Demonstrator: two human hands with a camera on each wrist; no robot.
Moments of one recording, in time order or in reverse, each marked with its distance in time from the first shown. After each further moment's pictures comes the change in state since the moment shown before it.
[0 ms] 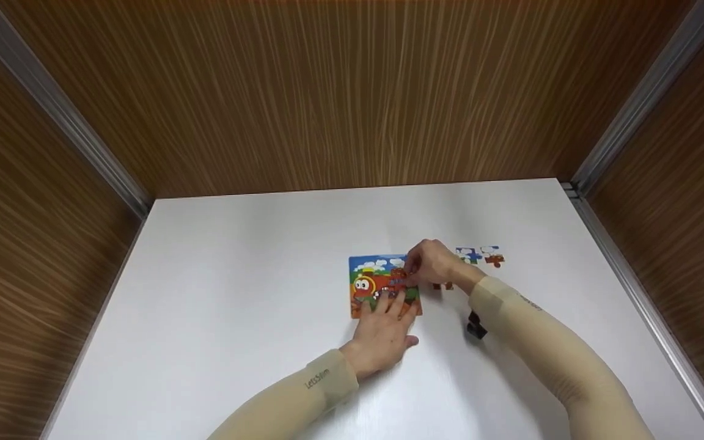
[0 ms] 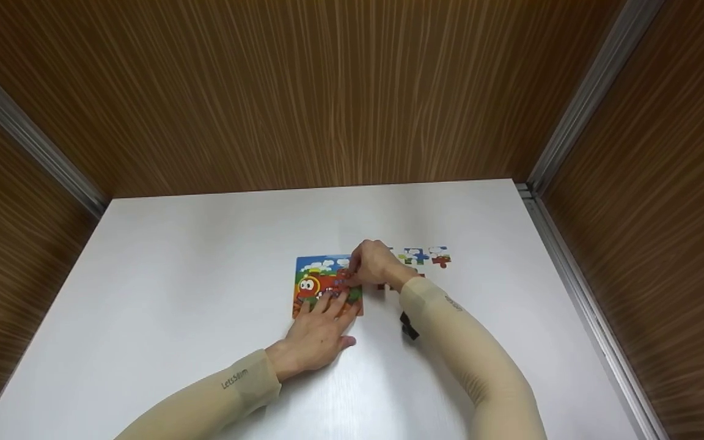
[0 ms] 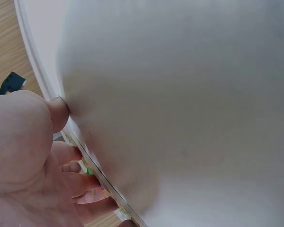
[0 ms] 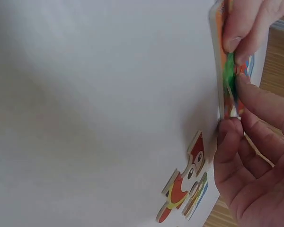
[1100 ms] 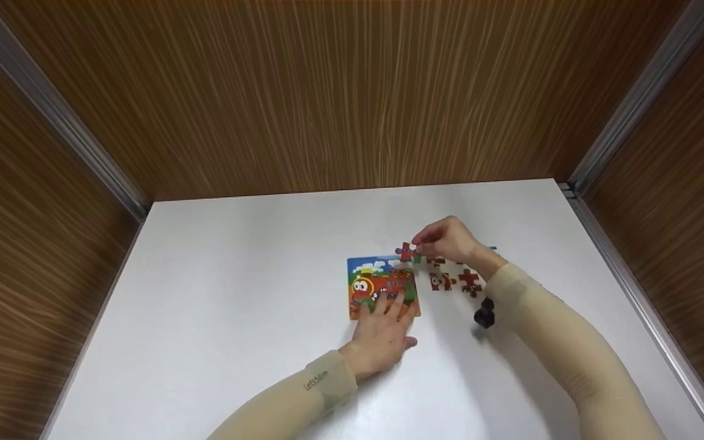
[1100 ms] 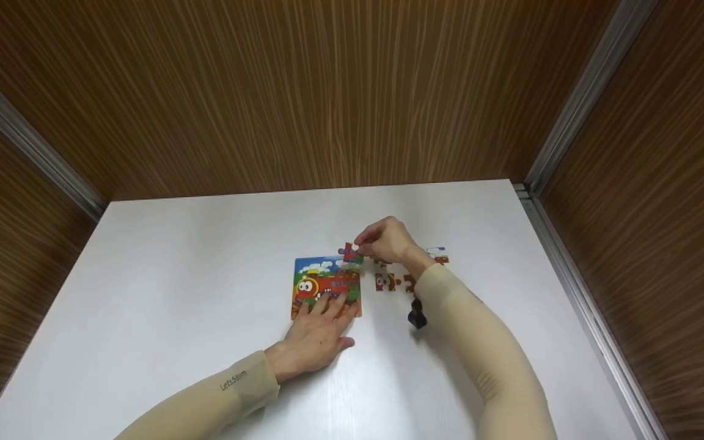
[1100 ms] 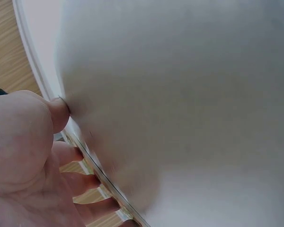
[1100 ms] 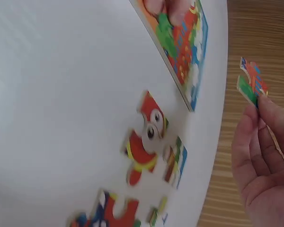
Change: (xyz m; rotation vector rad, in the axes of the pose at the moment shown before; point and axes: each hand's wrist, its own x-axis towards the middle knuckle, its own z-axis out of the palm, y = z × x) left_hand 0.000 0.000 -0.002 -0.049 -0.013 0.000; right_hand -0.008 0.018 -0.041 0.390 0.159 0.054
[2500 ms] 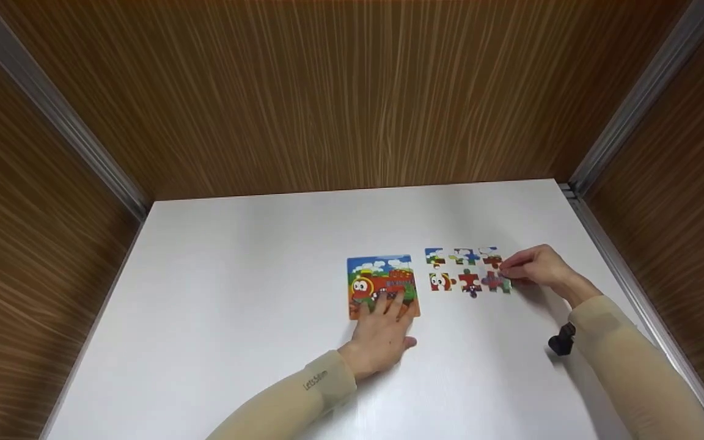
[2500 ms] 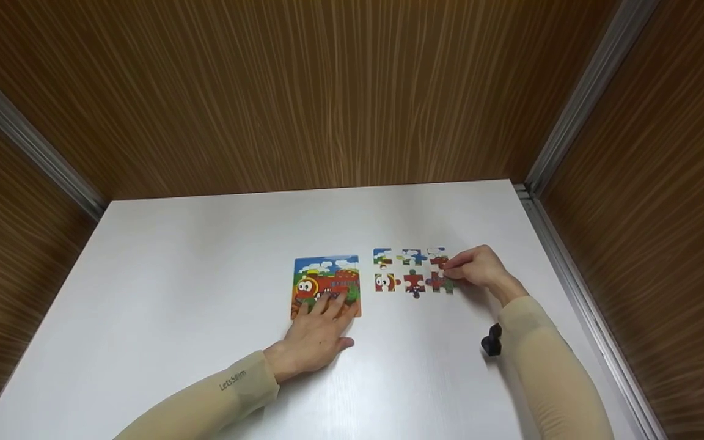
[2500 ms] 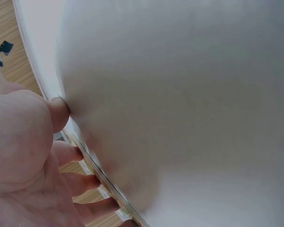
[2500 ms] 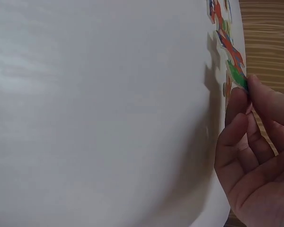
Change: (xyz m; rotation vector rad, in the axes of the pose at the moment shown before) left_hand 0.000 -0.002 0.001 0.005 0.017 0.000; right_hand -0.086 0.106 -0.096 -0.057 0.060 0.273
